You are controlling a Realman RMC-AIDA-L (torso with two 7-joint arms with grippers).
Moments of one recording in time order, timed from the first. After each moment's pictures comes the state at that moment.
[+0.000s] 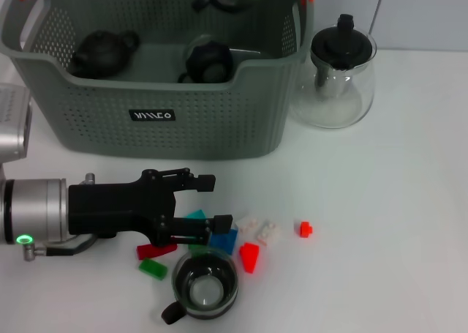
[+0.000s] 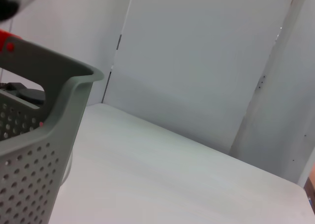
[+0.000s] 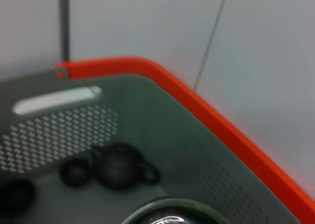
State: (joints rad) left arm -0.49 -2.14 0.62 0.67 2.10 1.71 -1.35; right arm 1.25 2.03 -1.04 -0.69 -2.48 -0.98 2.20
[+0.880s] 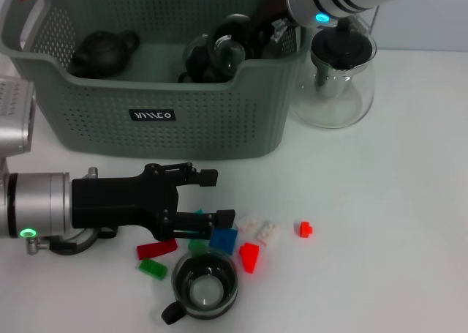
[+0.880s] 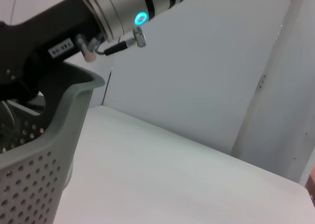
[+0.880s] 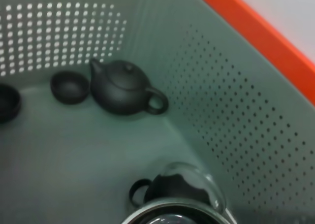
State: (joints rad) left arm -0.51 -2.14 0.62 0.67 2.10 1.71 -1.35; right arm 1.26 2.10 -1.25 -0.44 -2.51 -0.67 2.17
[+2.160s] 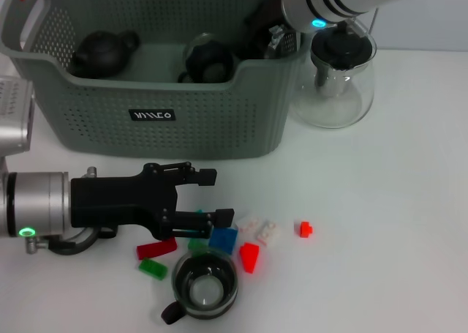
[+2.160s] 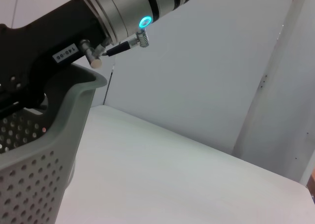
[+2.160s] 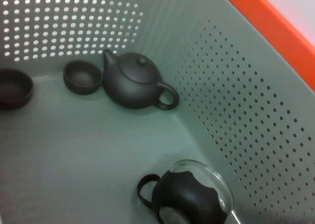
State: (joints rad) left arm -0.51 -2.14 0.62 0.67 2.10 1.70 -1.35; right arm 1.26 2.10 -1.32 -0.46 -2.51 -0.68 2.18
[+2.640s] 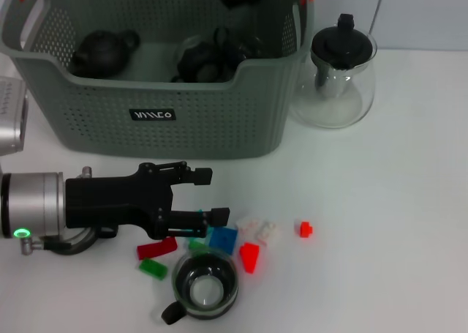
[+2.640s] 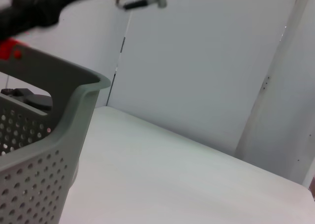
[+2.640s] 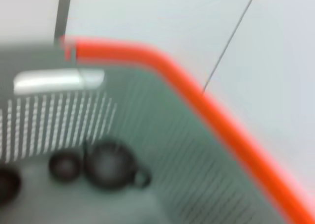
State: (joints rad) left arm -0.50 -2.14 0.61 0.68 2.10 1.71 -1.35; right arm 1.06 2.10 -1.32 -0.94 -2.49 -0.84 2.27
